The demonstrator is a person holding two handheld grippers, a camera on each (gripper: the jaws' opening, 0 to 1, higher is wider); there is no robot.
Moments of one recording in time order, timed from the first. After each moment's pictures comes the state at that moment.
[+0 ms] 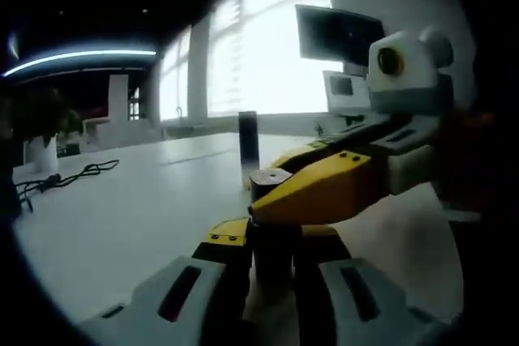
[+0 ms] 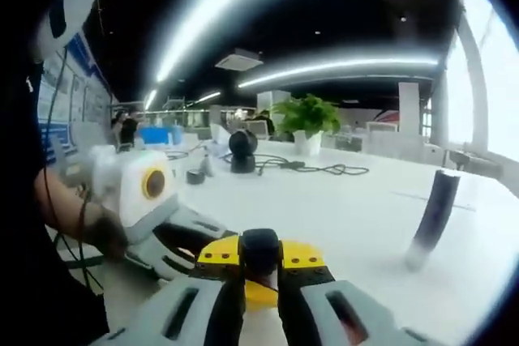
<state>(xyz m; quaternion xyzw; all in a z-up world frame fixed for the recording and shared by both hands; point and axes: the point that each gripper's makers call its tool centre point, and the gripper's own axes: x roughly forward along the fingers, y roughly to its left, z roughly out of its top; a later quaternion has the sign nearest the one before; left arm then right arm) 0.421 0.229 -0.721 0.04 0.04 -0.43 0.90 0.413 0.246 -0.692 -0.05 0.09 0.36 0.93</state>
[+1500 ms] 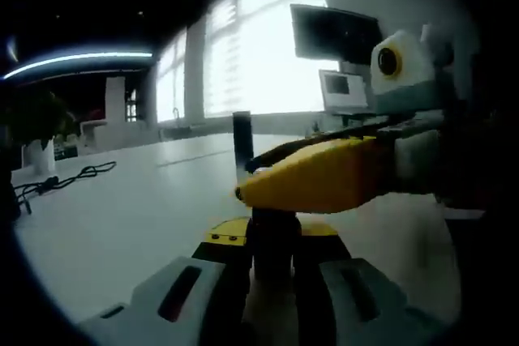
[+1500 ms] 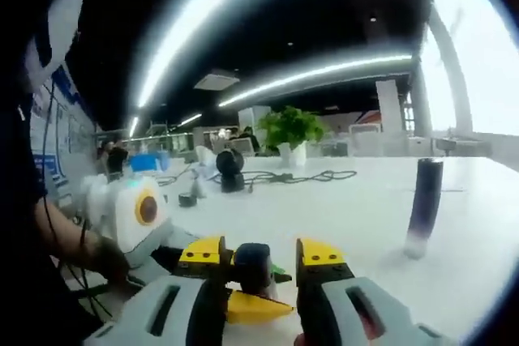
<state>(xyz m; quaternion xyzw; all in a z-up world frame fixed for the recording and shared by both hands) 0.419 0.226 -0.724 0.03 0.05 -0.44 0.90 0.414 0.232 -0.669 0.02 0.05 0.39 0.92</state>
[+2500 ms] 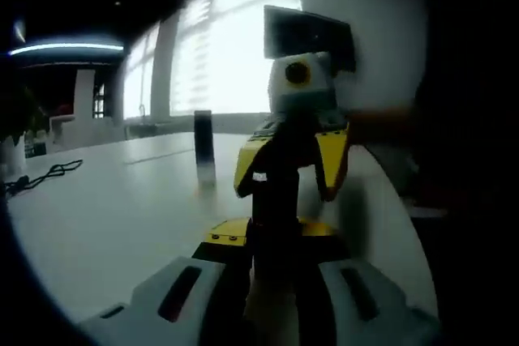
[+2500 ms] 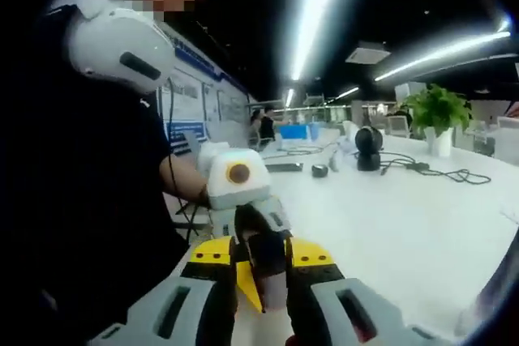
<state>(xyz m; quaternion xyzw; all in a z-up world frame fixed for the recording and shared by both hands) 0.386 0.208 -0.723 0.03 0.05 -0.53 0.85 0.370 0.246 -0.689 -0.04 0.10 0.73 0.68</state>
